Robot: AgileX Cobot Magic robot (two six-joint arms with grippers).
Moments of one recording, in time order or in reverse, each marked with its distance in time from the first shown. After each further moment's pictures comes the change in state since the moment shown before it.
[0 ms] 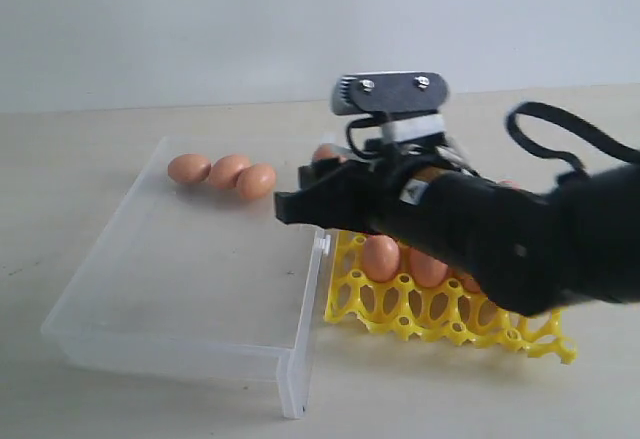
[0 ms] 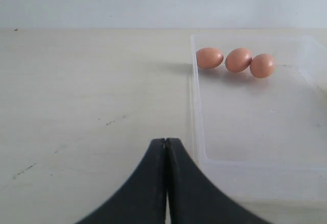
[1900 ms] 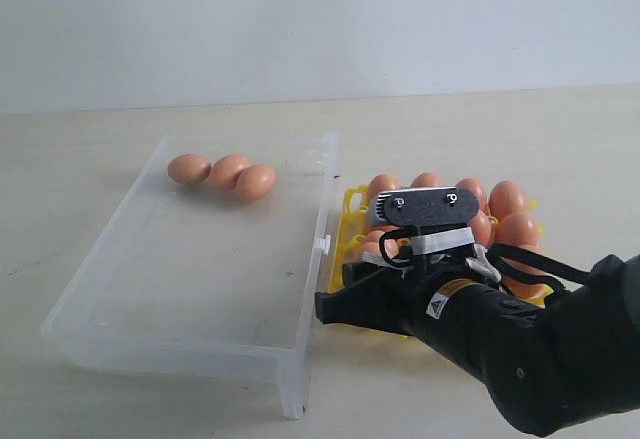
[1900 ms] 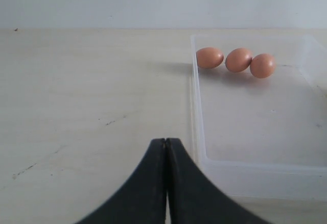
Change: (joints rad) left arm 0.000 0.000 0.000 0.000 0.000 0.000; right arm 0.052 0.163 0.168 0.052 -0.174 0.123
